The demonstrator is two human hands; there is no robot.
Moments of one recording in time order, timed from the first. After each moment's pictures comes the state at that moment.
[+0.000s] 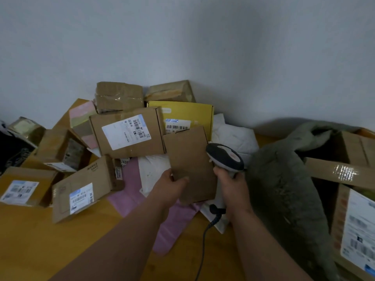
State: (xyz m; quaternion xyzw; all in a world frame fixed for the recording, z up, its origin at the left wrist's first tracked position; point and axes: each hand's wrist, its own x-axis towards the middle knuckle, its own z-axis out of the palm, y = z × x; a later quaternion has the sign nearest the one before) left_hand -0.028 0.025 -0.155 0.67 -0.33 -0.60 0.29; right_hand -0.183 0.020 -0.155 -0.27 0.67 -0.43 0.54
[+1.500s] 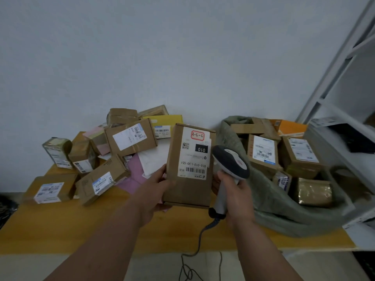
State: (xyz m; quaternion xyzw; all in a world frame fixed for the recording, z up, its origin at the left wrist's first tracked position) left_hand 0.026 0.242 -0.067 0.50 -0.43 -0.67 0.33; right_hand -0.159 0.294 -0.058 -0.24 0.59 -0.64 0.43
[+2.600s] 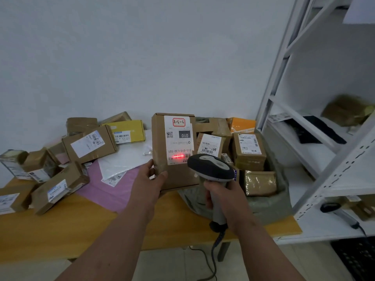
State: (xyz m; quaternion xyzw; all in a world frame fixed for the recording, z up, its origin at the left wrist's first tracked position) left_hand -0.149 0.286 -0.066 0.52 -0.43 -0.56 0.47; right_hand -0.323 0.375 -0.035 -0.38 0.62 -0.51 0.45
